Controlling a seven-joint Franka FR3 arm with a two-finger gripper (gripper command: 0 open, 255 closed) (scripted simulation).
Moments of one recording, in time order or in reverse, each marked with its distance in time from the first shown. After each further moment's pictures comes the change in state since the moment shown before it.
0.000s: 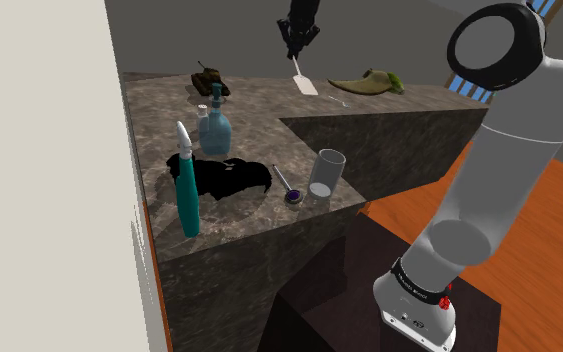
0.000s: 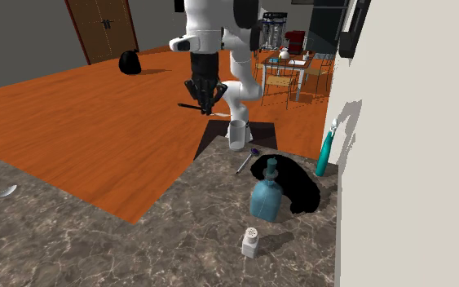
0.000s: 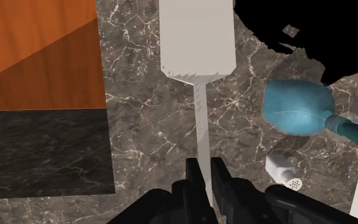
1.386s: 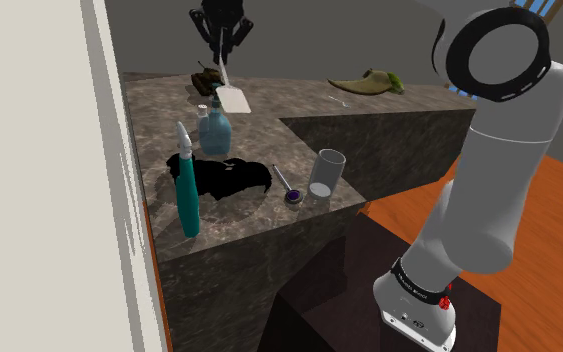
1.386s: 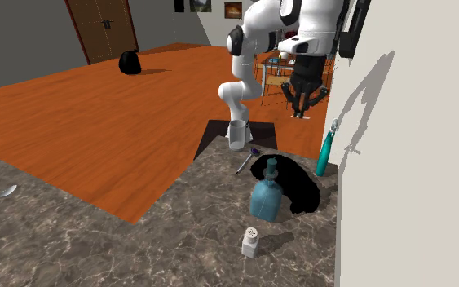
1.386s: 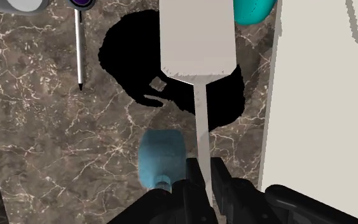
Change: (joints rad) arm 0.306 0.084 0.197 0.113 -0.074 -0.044 0.488
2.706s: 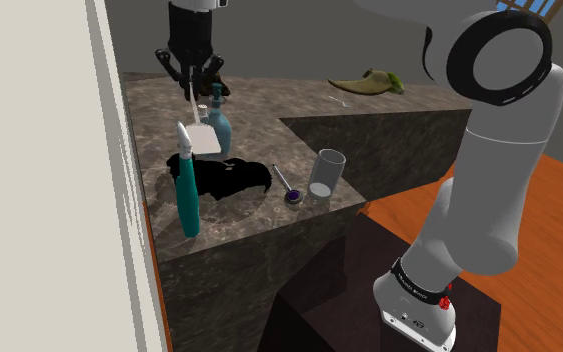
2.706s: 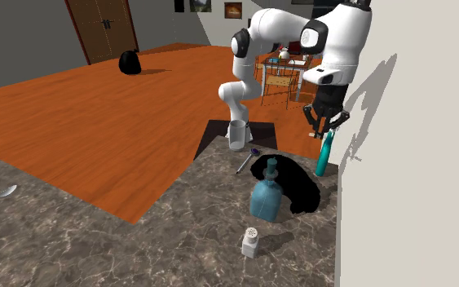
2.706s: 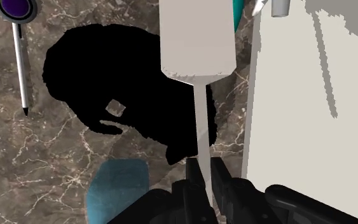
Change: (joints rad) arm 0.080 0.030 0.038 -0.150 -0.020 0.172 0.132
